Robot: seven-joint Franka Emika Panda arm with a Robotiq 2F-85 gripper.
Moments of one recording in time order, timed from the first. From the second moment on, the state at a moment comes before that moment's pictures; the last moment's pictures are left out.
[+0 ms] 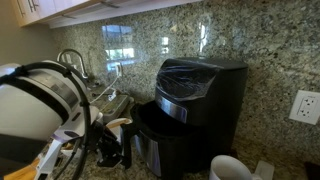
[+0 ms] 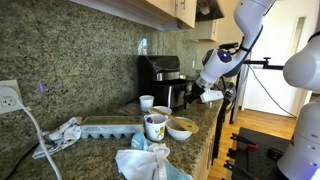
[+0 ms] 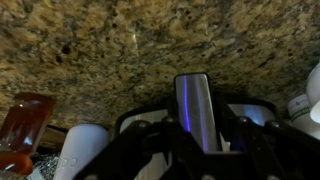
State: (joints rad) arm -1.13 0.19 0.65 -2.45 -2.43 3.02 2.36
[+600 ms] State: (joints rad) arm -1.13 0.18 0.65 -2.46 -2.43 3.02 2.36
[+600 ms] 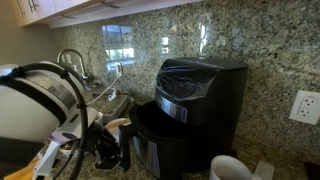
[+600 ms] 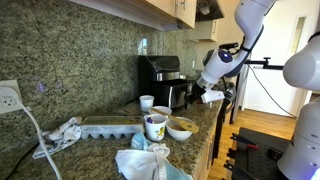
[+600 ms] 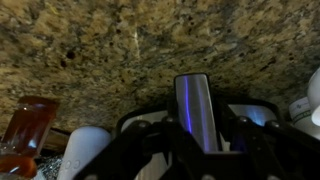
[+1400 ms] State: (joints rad) arm -1.13 0.19 0.65 -2.46 -2.44 3.02 2.36
